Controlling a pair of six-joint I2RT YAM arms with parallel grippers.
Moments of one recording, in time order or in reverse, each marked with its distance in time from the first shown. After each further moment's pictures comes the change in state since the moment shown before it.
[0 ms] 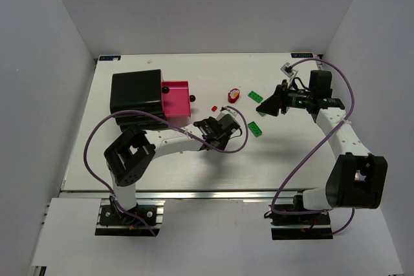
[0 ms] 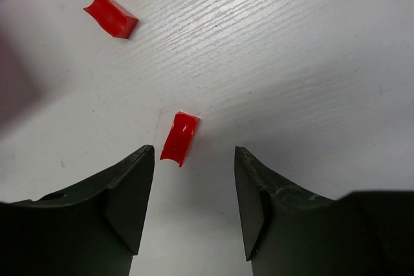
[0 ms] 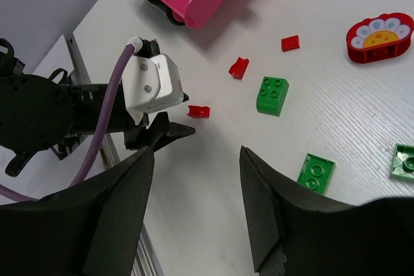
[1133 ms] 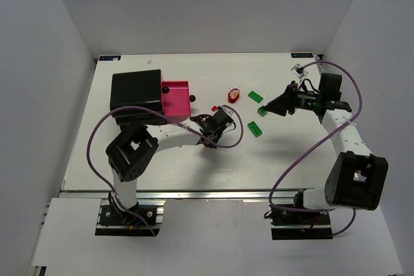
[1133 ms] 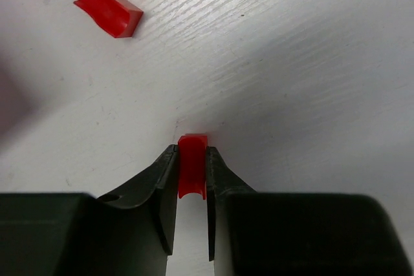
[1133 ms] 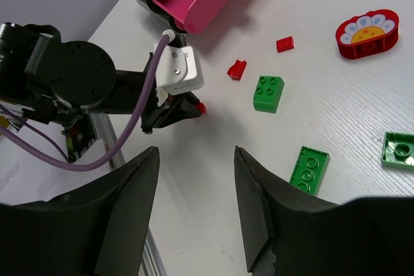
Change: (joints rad) left arm 0.084 0.053 -0.011 0.014 0.114 0.104; right arm -0.107 0.000 -0.031 0.026 -0.101 0.008
